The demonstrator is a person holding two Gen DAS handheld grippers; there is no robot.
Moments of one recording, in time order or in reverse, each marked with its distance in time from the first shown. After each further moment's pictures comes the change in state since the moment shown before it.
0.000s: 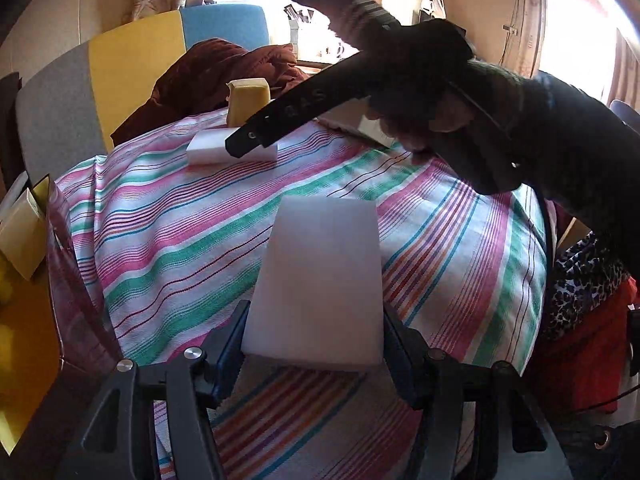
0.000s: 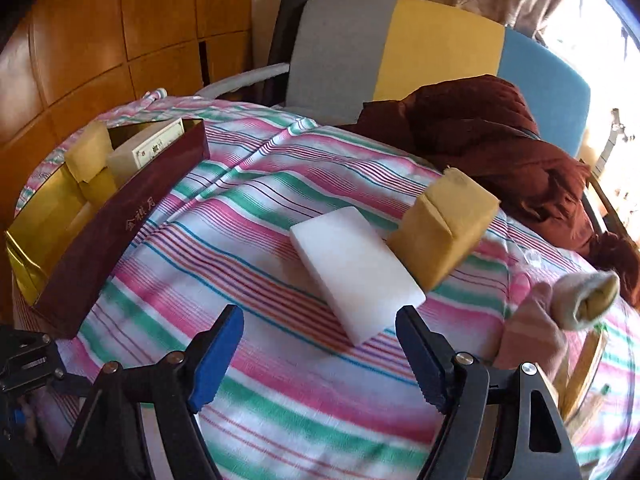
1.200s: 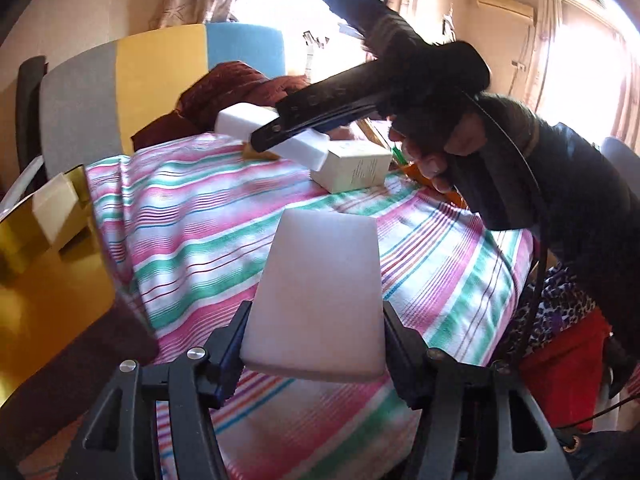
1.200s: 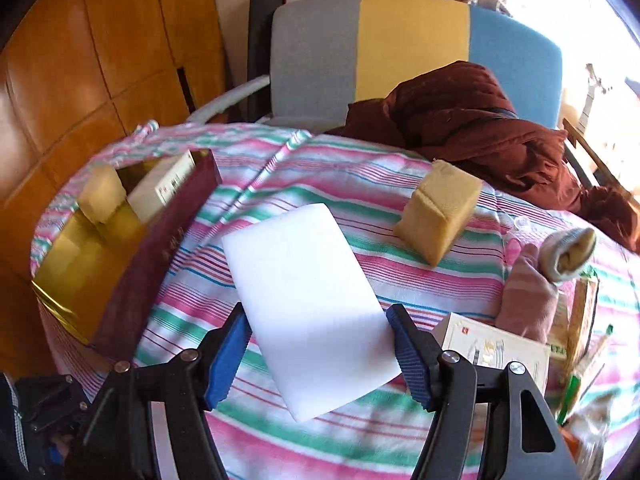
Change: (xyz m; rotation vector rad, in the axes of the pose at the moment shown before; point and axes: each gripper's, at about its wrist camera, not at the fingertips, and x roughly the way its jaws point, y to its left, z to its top) left arm -0.063 0.000 -0.019 -0.103 -0.098 -0.005; right arm -0.054 0.017 -0.008 0.205 -0.035 0.028
